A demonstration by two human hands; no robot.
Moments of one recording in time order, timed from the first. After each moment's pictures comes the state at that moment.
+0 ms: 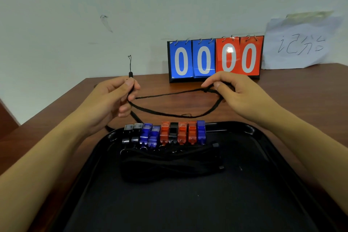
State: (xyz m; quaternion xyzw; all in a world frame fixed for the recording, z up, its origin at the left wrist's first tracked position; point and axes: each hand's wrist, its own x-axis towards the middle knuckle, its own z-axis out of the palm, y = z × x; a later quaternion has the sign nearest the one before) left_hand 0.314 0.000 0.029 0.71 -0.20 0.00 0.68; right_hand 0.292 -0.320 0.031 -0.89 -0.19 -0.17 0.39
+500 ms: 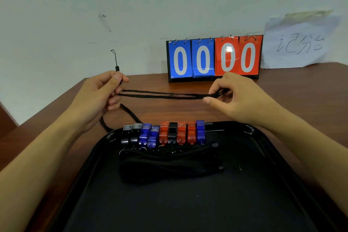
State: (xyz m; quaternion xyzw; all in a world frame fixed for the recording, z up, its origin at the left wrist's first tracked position) left_hand 0.326 0.010 0.029 0.71 -0.17 0.09 0.68; right_hand 0.299 -0.326 0.026 -0.93 -0.20 -0.20 0.23
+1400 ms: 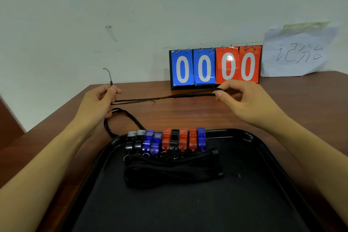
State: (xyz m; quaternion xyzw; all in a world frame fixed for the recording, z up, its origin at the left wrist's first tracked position) left_hand 0.354 0.039 0.010 0.79 -0.06 0.20 0.58; right_hand 0.298 -0.335 0.031 -0.89 -0.17 -0.22 0.35
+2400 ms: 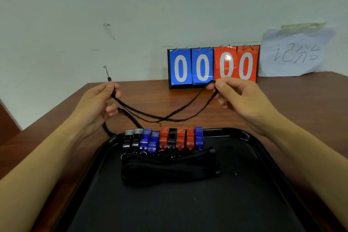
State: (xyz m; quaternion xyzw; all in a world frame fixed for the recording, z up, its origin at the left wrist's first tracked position) left_hand 0.346 0.030 0.016 0.65 -0.08 0.07 0.75; right_hand 0.287 -0.325 0.034 -0.79 -0.17 -0.15 0.57
